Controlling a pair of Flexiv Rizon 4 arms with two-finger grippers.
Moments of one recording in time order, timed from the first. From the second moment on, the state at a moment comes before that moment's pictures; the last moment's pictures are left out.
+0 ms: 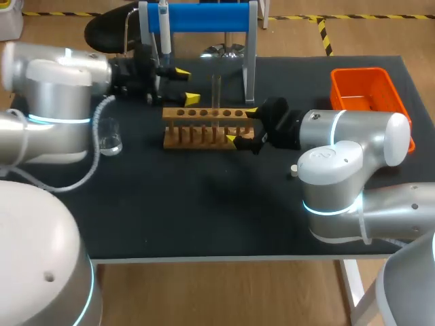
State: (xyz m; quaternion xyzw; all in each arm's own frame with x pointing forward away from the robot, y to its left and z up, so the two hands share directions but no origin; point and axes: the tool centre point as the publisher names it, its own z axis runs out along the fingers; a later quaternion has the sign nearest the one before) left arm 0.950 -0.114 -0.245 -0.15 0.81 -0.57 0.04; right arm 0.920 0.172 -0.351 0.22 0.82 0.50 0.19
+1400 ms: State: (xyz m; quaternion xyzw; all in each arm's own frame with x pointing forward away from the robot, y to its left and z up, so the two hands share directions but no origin) left arm 0.951 0.173 -0.257 -0.45 0.76 -0.39 0.24; right arm 0.920 0.172 -0.351 0.22 0.82 0.50 0.19
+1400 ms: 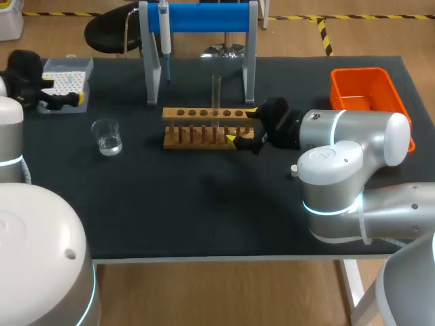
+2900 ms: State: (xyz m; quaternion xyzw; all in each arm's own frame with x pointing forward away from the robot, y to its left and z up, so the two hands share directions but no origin) left arm 1.032 0.196 -0.303 -0.53 0.71 -0.33 0.32; right arm 0.921 0.172 -0.351 0.22 0.82 0.50 0.19
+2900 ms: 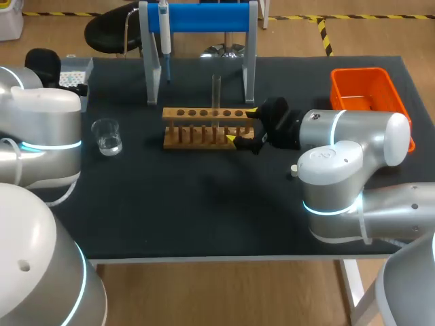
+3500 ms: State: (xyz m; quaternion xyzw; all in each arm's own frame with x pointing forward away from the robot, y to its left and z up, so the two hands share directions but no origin) left arm 1.078 0.220 -0.318 -0.53 0.70 -0.34 0.33; right arm 0.920 0.172 -0.351 0.22 0.82 0.50 0.19
